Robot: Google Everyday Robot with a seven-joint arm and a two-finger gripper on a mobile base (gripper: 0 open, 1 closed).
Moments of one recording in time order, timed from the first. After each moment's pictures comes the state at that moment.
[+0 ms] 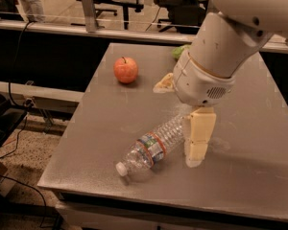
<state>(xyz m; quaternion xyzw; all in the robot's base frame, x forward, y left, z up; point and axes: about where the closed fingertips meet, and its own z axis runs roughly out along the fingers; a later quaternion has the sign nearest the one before) 0.419 -0.065 0.907 -0.79 0.59 0.09 0.13</state>
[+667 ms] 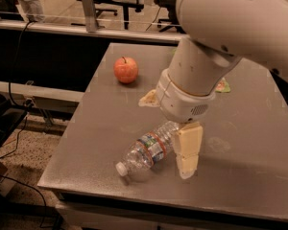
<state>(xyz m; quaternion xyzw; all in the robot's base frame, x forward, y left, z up) 0.409 -0.046 0.880 -0.83 0.53 0.07 0.11</state>
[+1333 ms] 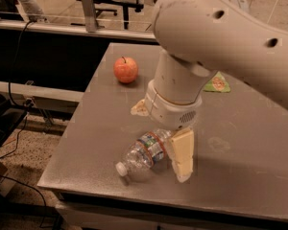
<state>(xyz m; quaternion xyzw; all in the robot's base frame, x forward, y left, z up) 0.408 -0.034 0.860 -0.86 0.49 0.04 0.08</state>
